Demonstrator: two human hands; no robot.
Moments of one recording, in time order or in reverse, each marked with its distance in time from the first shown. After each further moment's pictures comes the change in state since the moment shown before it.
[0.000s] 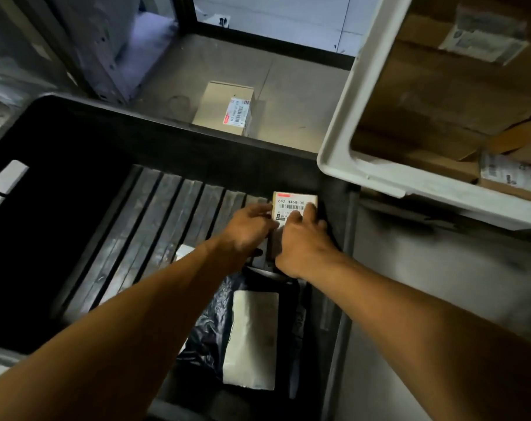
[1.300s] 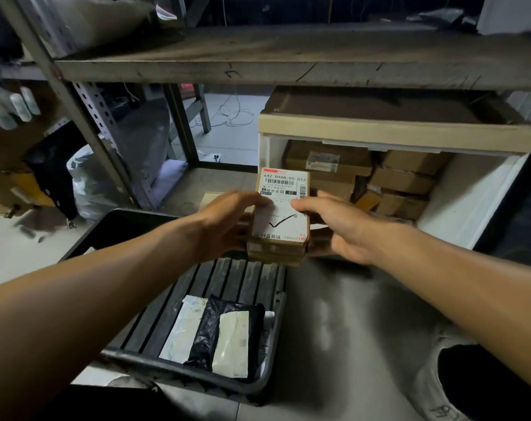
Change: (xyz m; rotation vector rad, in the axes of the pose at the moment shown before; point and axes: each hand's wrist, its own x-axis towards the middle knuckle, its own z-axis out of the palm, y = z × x) left_hand -0.260 0.140 0.046 0.088 -0.156 0.265; right_hand -0.216 0.098 -0.125 1.315 0.144 -0.299
